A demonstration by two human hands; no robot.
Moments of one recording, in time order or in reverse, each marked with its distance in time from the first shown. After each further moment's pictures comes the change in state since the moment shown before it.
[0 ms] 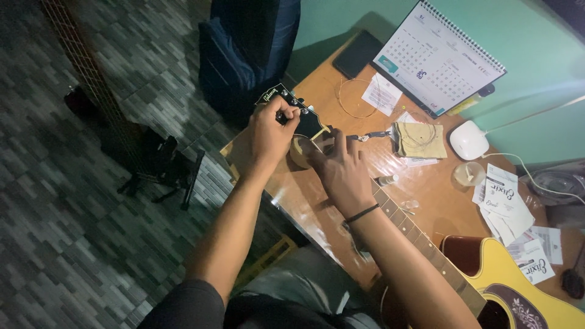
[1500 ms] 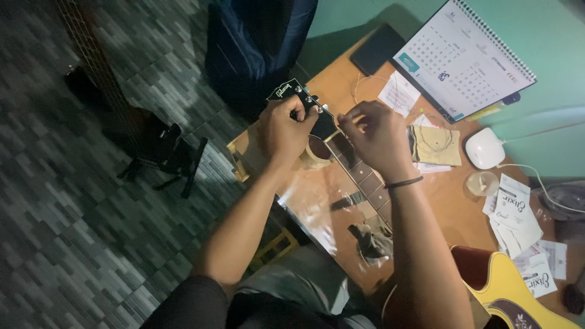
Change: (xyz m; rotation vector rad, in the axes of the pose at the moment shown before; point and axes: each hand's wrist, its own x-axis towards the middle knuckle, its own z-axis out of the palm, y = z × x) left_hand 0.000 0.006 -0.003 -0.149 0.047 -0.232; right_hand 0.068 0.040 -0.018 0.663 0.236 0.103
